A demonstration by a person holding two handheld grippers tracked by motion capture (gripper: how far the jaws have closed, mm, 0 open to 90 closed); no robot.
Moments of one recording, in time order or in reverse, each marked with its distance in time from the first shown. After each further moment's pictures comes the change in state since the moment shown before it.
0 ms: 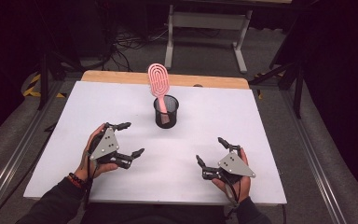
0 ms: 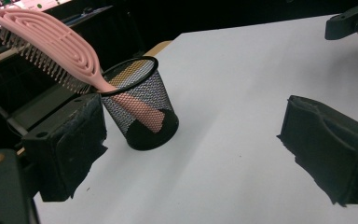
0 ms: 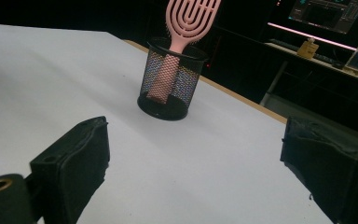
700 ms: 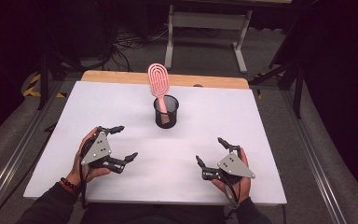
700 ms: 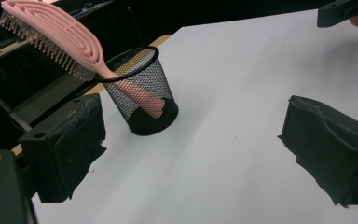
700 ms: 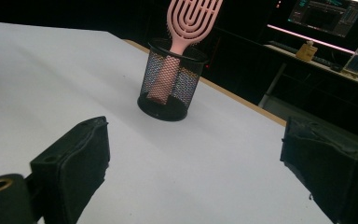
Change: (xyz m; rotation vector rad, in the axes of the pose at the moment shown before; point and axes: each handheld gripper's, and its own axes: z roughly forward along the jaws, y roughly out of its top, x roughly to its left) left arm -0.002 -0.009 -0.019 0.019 0.008 0.001; right arm 0.002 0.002 -0.002 -0.003 -0.005 -0.012
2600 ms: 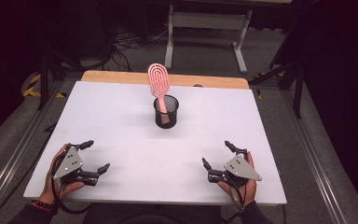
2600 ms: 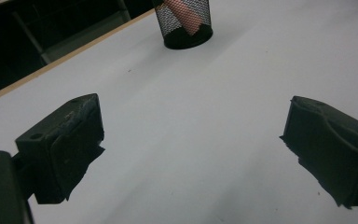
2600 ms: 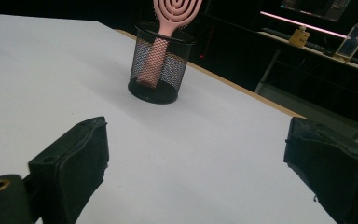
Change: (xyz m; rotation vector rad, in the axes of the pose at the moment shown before) left arm 0.001 -0.069 -0.060 0.116 0.127 -0.118; right arm -0.009 -0.012 -0.012 0.034 -0.018 0.026
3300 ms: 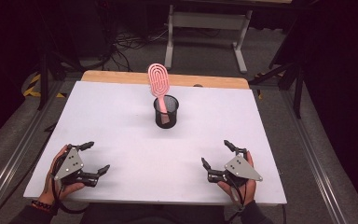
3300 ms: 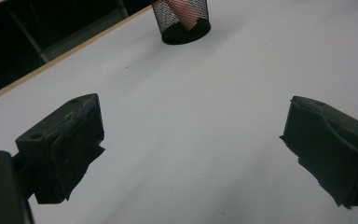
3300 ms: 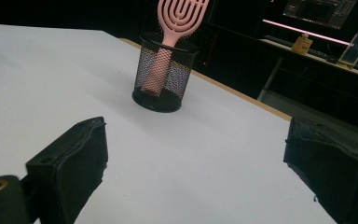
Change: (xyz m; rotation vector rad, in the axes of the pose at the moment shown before) left arm 0.000 -0.001 0.000 -0.001 -0.015 0.010; right arm 0.001 0.002 0.000 -0.028 0.011 0.004
